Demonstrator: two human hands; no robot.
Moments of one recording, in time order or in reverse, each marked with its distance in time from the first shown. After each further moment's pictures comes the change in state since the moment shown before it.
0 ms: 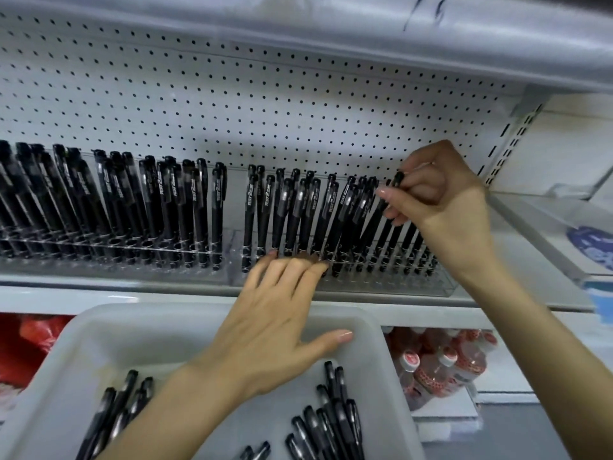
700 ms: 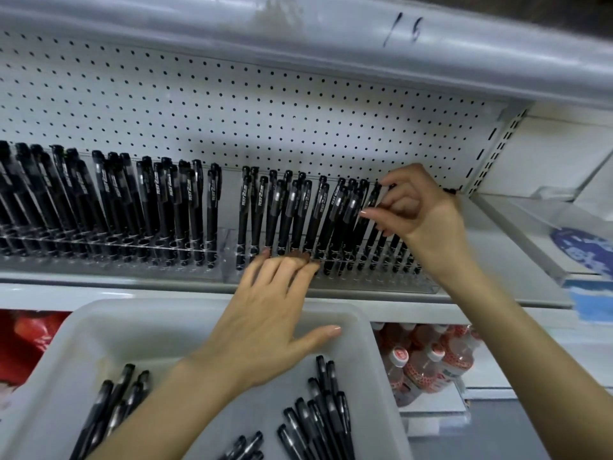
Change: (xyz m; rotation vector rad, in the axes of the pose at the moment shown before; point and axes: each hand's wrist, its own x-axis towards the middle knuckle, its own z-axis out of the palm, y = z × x) left_hand 0.000 0.004 -0.003 0.032 -0.029 -0.012; right_hand -0.007 0.016 -0.005 -0.193 -0.052 -0.022
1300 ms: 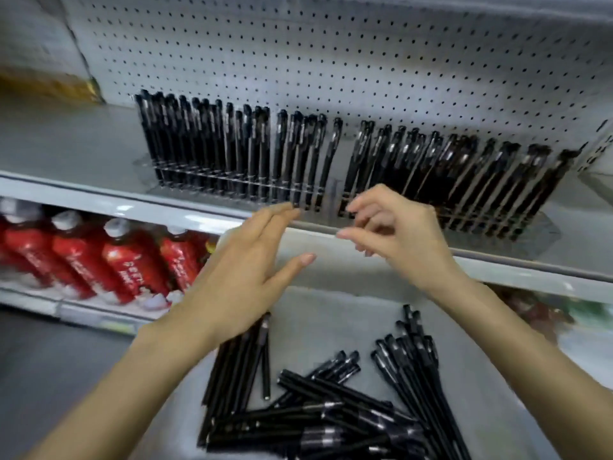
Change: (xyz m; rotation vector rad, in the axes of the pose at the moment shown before) left_hand -0.112 -0.056 -0.073 -0.216 0.085 -0.280; right_hand -0.067 -0.075 0.110 0.176 -0.325 -0.070
